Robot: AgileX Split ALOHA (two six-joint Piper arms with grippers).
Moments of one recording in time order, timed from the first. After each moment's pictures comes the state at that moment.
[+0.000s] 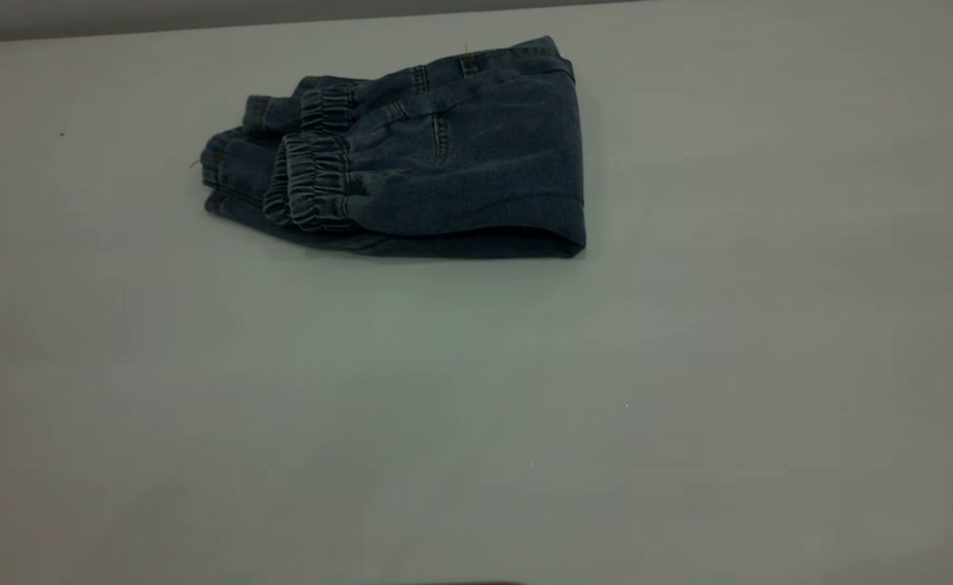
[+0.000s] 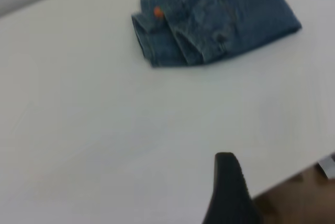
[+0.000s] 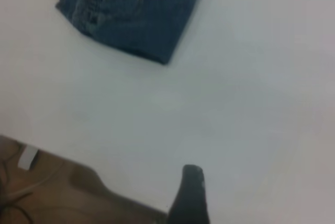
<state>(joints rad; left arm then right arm) -0.48 0.38 -0.90 0.07 1.17 0.03 0.19 0.48 -0.92 0.22 1.28 -0.05</state>
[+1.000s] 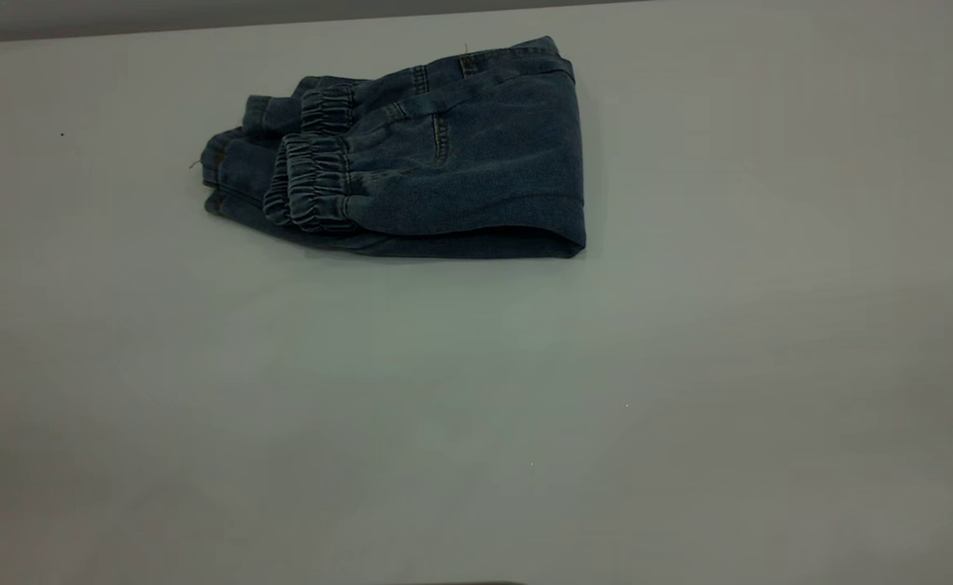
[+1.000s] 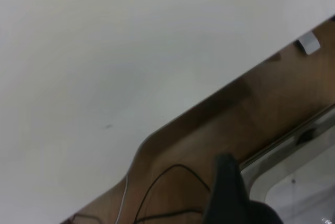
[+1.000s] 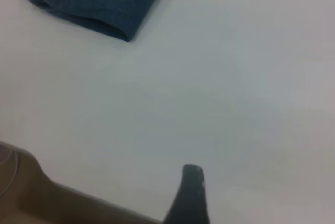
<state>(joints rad) -0.48 0.34 -0.50 -0.01 1.14 0.10 0.19 0.04 -0.47 0.15 1.14 -0.09</state>
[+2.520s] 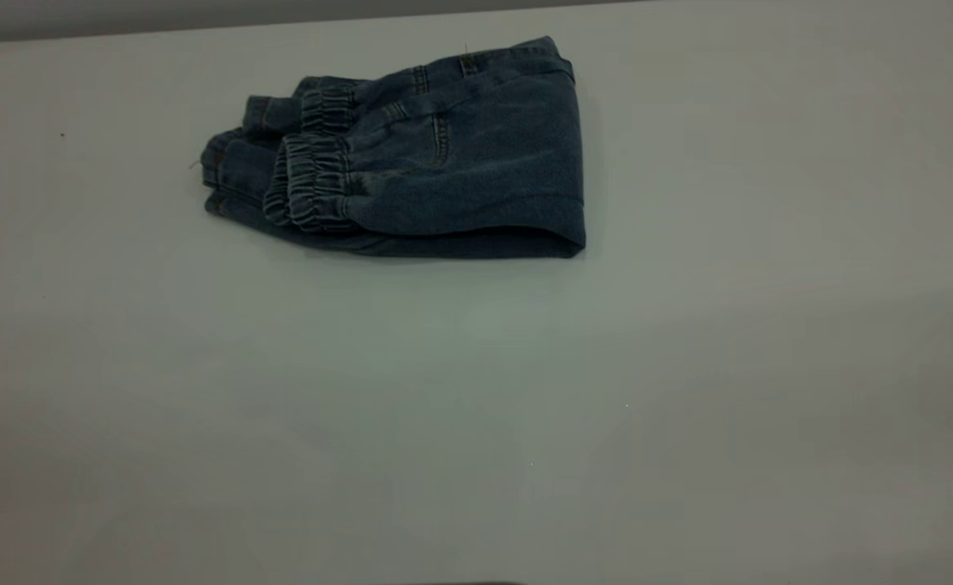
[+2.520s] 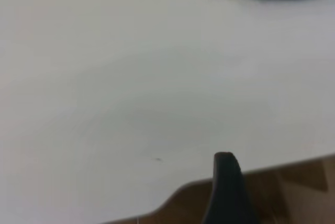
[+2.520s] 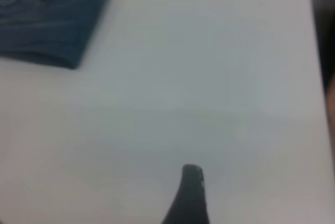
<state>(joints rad) -0.01 0.02 -0.49 -0.08 1.12 0.15 -0.04 -0.01 -0.47 0.15 1.15 -0.09</state>
